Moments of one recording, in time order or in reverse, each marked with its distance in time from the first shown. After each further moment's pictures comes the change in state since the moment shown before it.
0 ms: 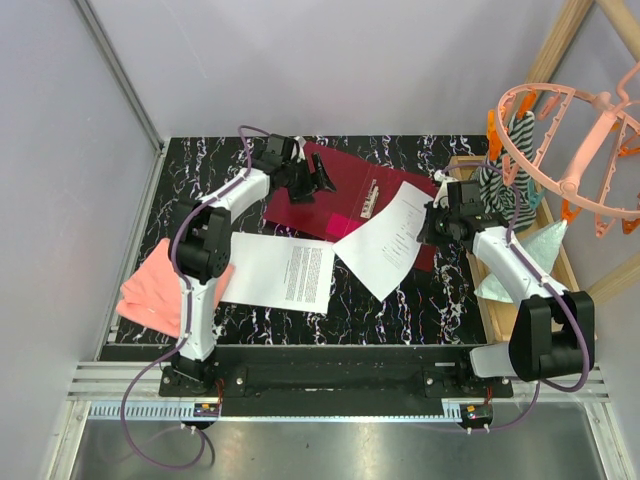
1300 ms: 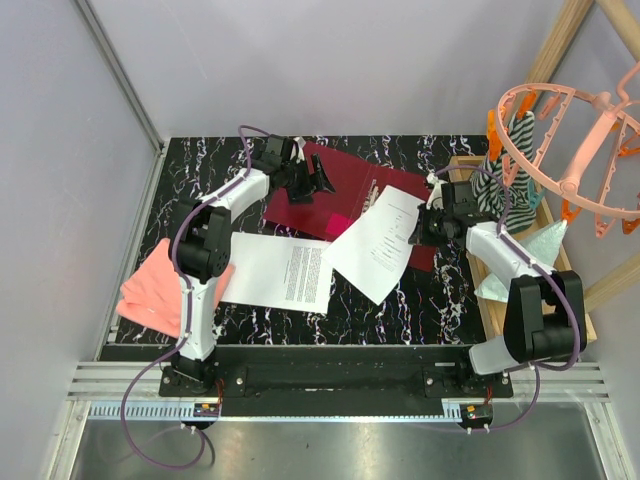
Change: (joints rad) left arm -0.001 0.009 0.000 -0.002 -0.001 0.026; right arm 0.000 0.090 -0.013 0.086 -0.102 0.003
